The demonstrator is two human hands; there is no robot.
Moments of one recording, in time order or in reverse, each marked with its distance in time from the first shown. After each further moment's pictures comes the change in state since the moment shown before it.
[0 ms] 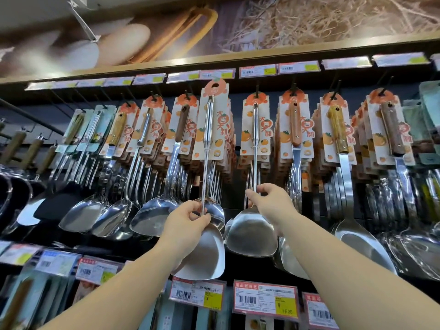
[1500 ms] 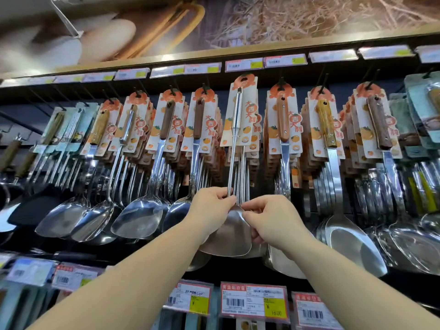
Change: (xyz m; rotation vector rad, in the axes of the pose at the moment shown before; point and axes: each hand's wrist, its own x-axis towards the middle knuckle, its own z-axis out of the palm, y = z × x) left_hand 0.028 0.039 0.058 -0.037 -0.161 0.041; right_hand -0.046 0.003 -0.022 -0.110 -0.090 -0.116
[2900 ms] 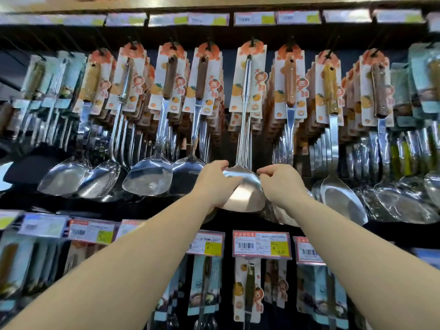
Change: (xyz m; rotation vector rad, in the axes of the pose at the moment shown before) left_hand -0.016 -0.024 -0.012 0.168 -0.080 -0.023; right_hand 0.001 0.010 0.011 -0.338 0.150 0.112
